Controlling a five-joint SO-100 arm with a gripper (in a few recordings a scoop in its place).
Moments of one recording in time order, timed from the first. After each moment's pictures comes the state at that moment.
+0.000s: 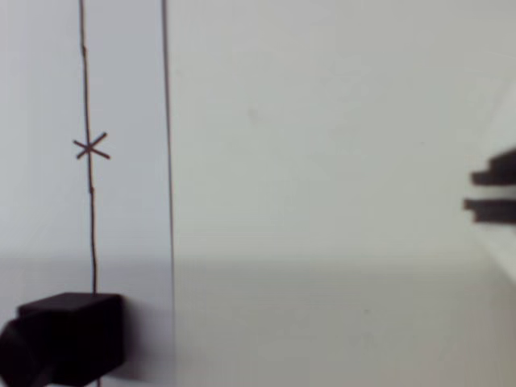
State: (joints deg) arm 0.5 185.0 177.4 75.6 -0.5
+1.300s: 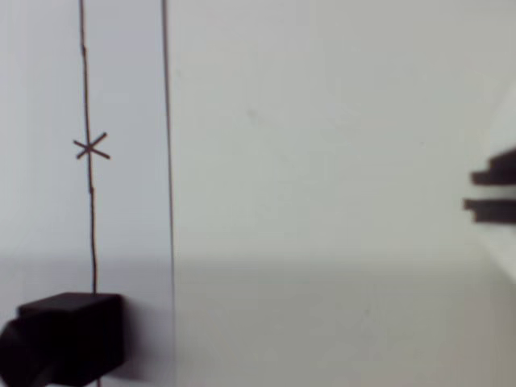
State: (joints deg) arm 0.5 185.0 177.4 75.6 -0.5
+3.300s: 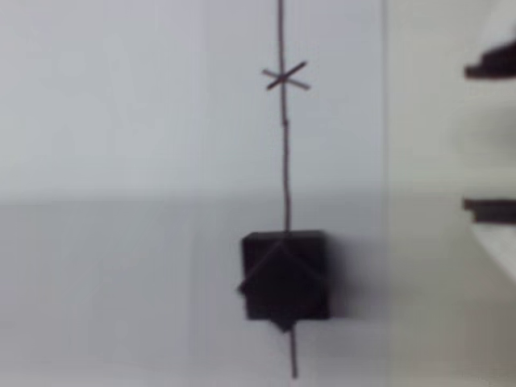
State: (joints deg) arm -5.4 107.3 124.0 63.5 4.9
